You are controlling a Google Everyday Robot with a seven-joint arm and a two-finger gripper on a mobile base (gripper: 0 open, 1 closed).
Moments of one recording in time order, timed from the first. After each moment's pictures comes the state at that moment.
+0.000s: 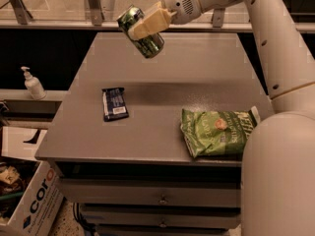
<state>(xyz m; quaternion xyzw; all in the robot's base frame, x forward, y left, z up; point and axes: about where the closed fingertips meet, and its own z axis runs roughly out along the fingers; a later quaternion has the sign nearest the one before) 0.648 0.036 0.991 -0.57 0.63 0.42 0.33</state>
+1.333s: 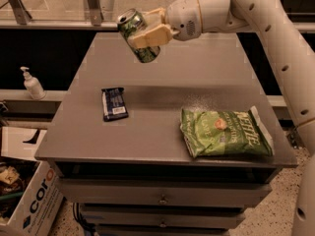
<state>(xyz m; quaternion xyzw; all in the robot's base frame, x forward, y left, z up) 0.632 0.035 0.990 -0.58 0.53 0.41 0.46</state>
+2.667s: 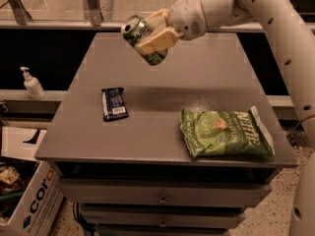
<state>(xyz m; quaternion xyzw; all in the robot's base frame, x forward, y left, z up) 0.629 0.022 0.977 -0.64 0.53 0.34 0.44</state>
